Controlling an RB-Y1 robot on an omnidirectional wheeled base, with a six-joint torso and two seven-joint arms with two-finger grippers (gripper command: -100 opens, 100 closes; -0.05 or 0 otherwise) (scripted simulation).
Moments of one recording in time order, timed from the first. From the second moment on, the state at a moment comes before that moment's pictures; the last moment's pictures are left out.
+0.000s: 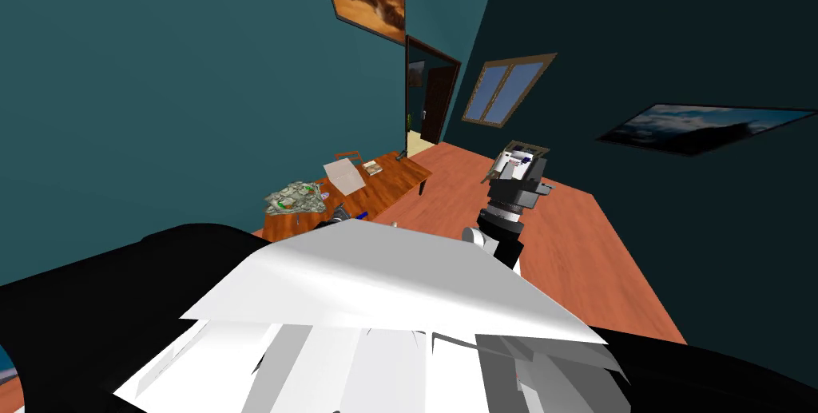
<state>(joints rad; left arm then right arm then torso) 0.57 0.28 0.25 -1.54 0.69 0.08 -0.04 0.48 0.01 -0.01 -2.39 -0.05 -0.46 -0.08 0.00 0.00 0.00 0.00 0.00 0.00</state>
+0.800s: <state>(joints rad) 0.59 0.29 0.30 -1.34 0.84 0.21 -0.04 0.48 0.01 -0.01 -2.39 -0.05 -0.46 -0.08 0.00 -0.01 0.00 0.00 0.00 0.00</state>
